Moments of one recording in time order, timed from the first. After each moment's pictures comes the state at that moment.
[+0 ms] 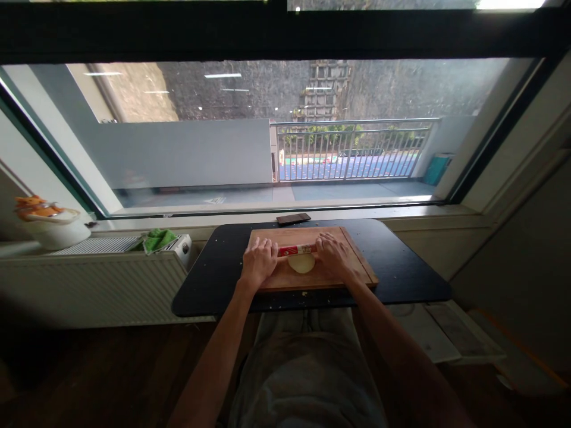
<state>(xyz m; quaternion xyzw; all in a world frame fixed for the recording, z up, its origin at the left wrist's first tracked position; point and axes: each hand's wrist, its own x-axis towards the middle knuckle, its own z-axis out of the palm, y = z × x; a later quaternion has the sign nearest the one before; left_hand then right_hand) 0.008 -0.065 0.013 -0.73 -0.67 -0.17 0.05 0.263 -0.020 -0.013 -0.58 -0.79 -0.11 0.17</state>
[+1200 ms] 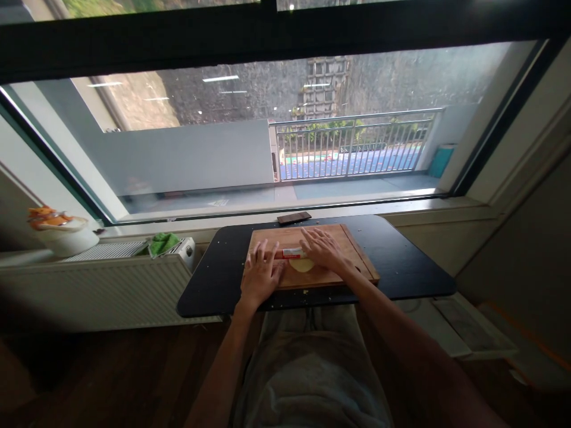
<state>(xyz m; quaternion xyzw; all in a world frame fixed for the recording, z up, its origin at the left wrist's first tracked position) 0.001 -0.107 -0.016 -0.75 -0.63 -0.22 0.07 0.238 -0.022 -0.001 -0.51 -0.83 -0.09 0.19</state>
